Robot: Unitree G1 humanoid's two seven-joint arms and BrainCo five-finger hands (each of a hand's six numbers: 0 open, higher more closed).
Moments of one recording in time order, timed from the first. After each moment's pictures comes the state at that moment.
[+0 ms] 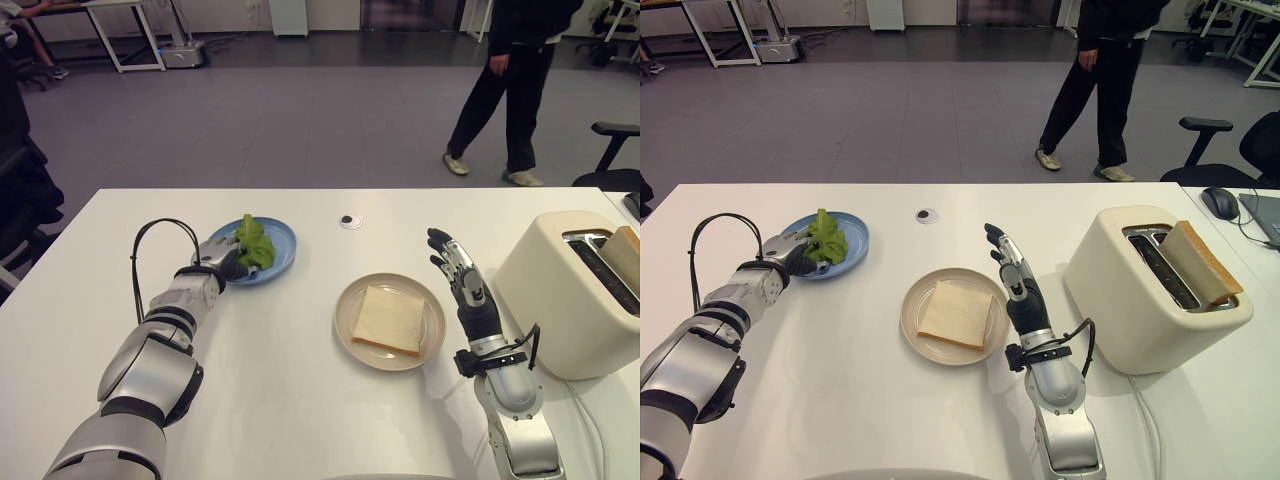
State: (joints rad) left arm -0.83 0.55 -0.49 1.30 0.79 -0.19 0.21; right arm 0.18 -0.12 0.13 -0.45 -0.08 -0.05 0.10
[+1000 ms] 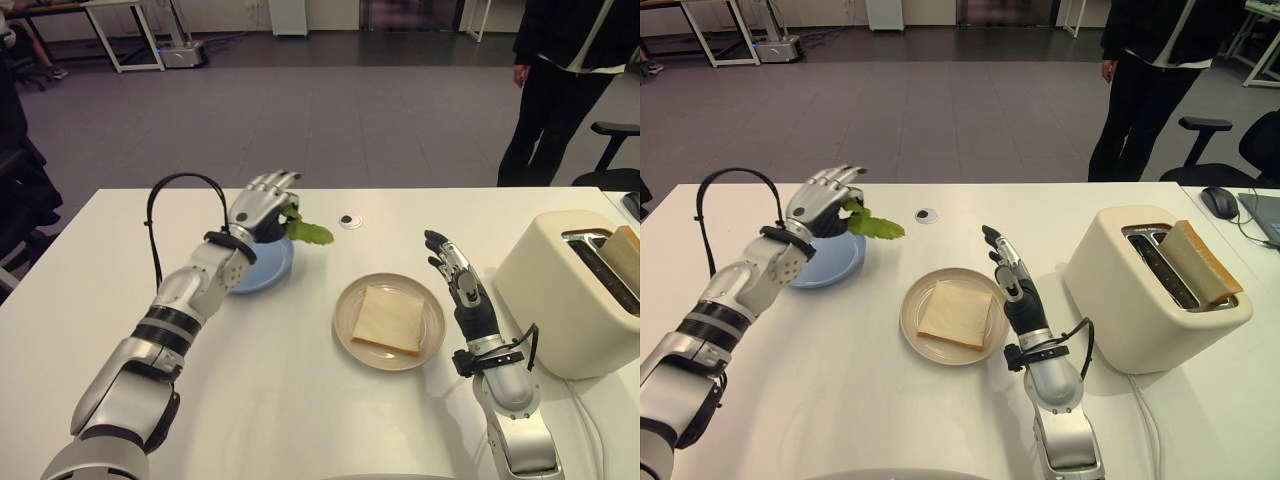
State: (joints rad) left arm -0.61 0.63 -0.41 0.34 0.76 -0.19 0.16; right arm 0.17 -0.12 0.12 -0.43 -0.10 -0.06 0.10
